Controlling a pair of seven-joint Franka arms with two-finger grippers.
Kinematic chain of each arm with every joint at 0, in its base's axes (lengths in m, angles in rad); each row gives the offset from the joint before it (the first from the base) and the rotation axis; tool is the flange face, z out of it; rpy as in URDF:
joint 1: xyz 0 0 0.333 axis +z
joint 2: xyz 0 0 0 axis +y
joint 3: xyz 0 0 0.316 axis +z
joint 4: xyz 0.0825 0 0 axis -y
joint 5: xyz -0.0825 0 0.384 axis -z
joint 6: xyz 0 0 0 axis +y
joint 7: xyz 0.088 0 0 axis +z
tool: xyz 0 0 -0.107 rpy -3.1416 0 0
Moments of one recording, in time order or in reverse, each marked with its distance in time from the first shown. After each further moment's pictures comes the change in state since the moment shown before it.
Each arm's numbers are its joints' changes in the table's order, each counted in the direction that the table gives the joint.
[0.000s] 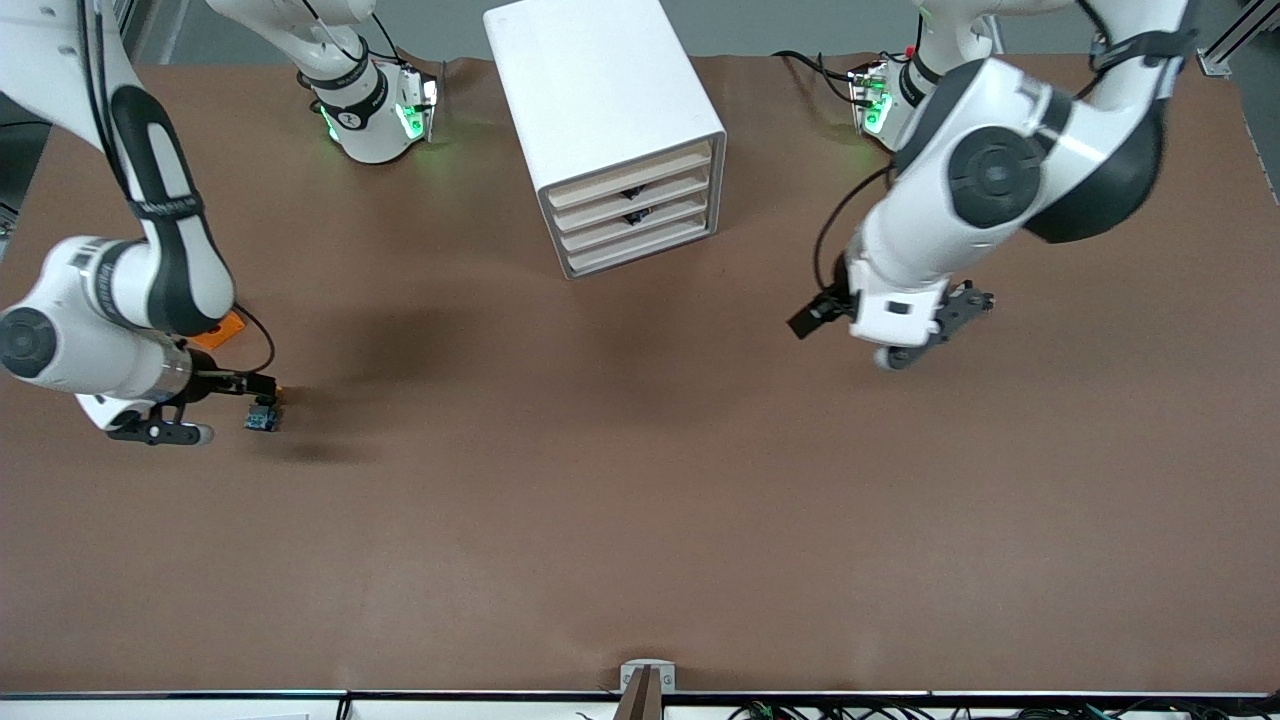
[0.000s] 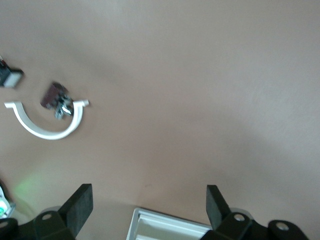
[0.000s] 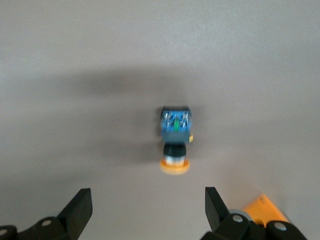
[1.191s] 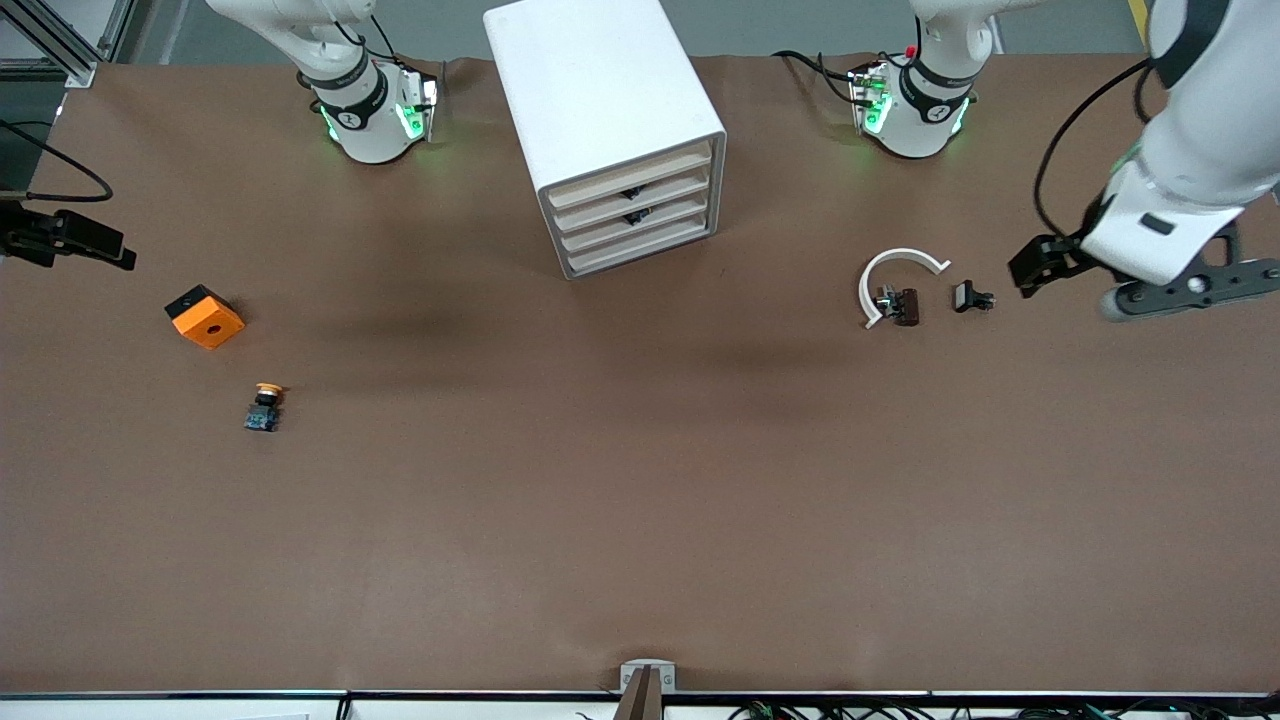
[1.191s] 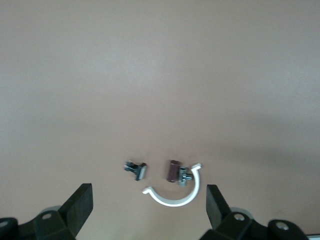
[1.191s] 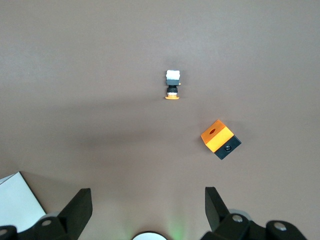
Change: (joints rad) left arm 0.207 -0.215 0.078 0.006 -0.174 0.149 -0.792; right arm 0.002 -0.350 -0.006 0.242 0.000 0.529 0.018
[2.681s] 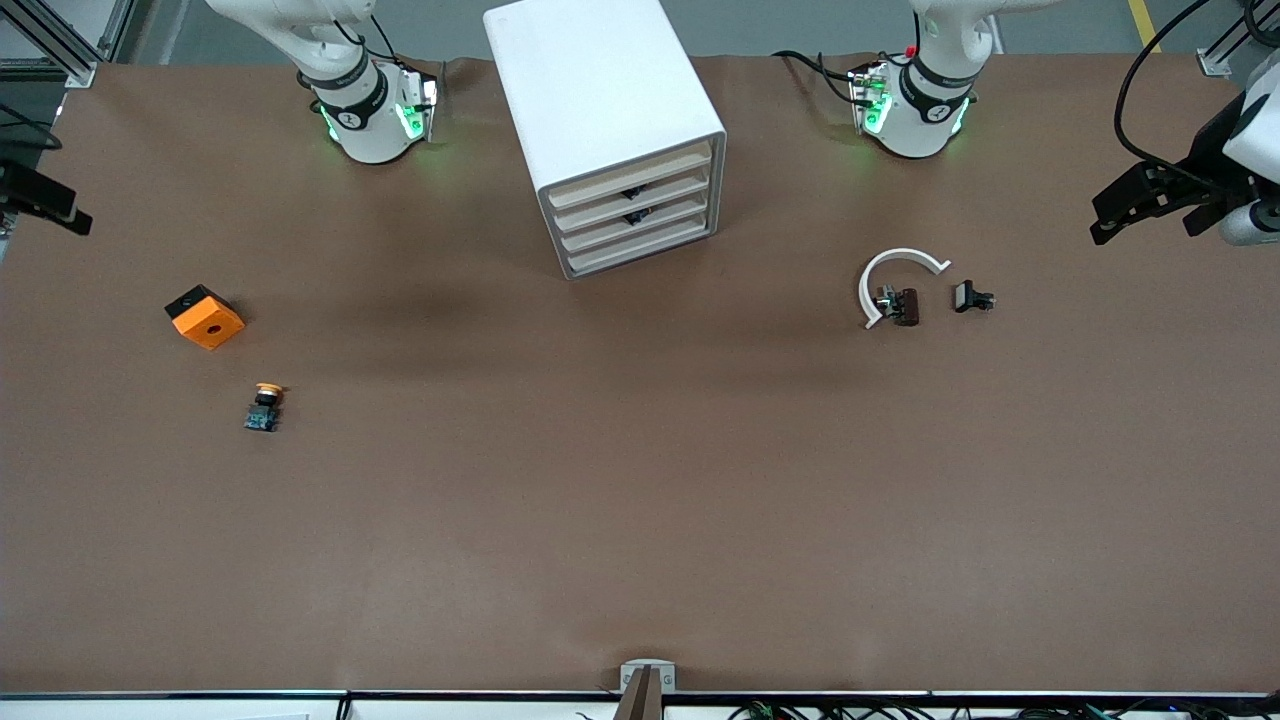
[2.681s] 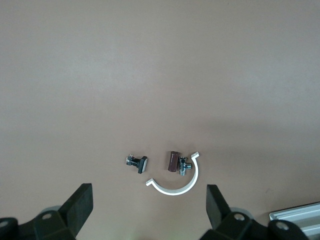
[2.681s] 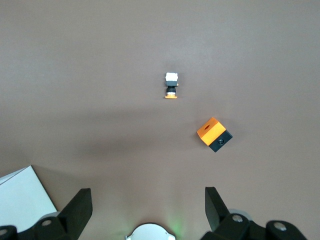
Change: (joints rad) left arm -0.116 -0.134 0.259 -0.061 0.147 0.011 -0.169; right arm 0.001 -0.045 0.003 0.129 0.001 0.126 0.000
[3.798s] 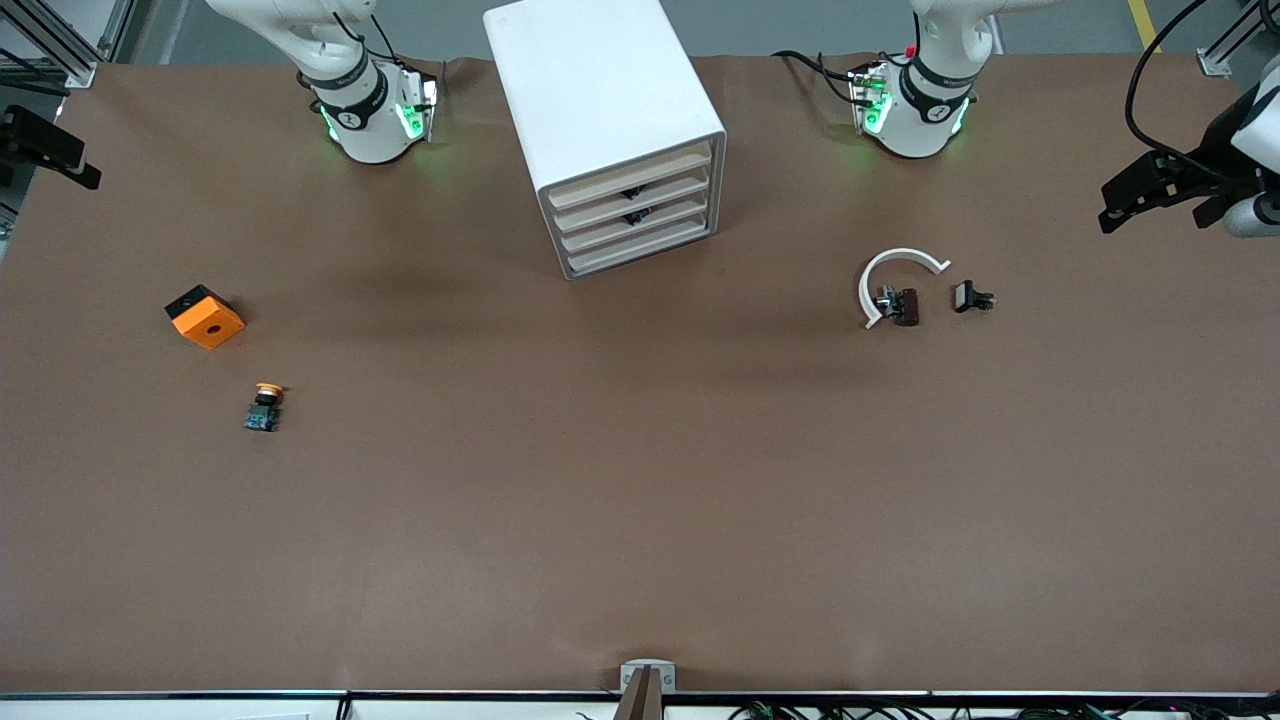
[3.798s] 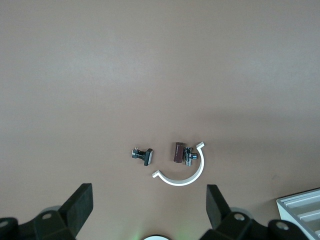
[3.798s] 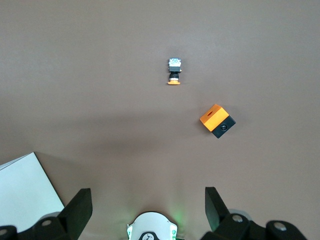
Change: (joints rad) left arm 0.015 0.000 0.000 0.013 0.000 0.049 -0.065; right arm 0.000 -0.109 0.001 -0.119 0.000 -0.007 0.000
